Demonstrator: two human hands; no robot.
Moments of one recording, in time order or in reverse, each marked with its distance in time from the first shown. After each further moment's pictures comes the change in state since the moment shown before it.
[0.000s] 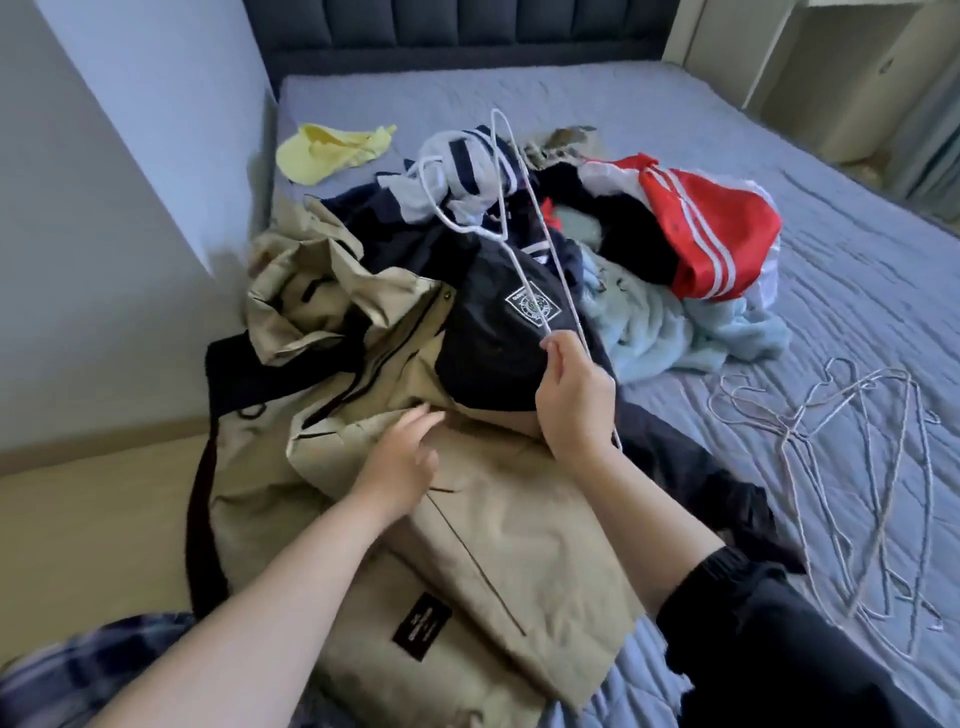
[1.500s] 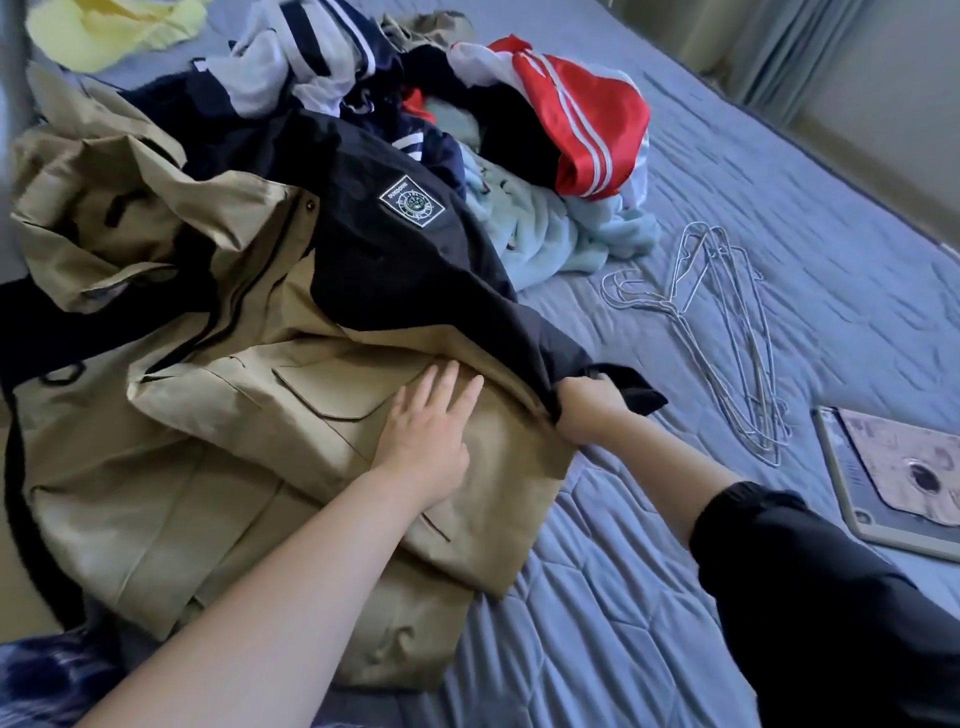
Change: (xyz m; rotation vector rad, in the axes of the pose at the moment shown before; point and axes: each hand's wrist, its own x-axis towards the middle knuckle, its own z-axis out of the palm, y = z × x) left_hand -0.024 0.063 0.100 0.591 -0.203 0.401; right_hand -0.052 0.153 -0.065 -0.866 -0.893 0.101
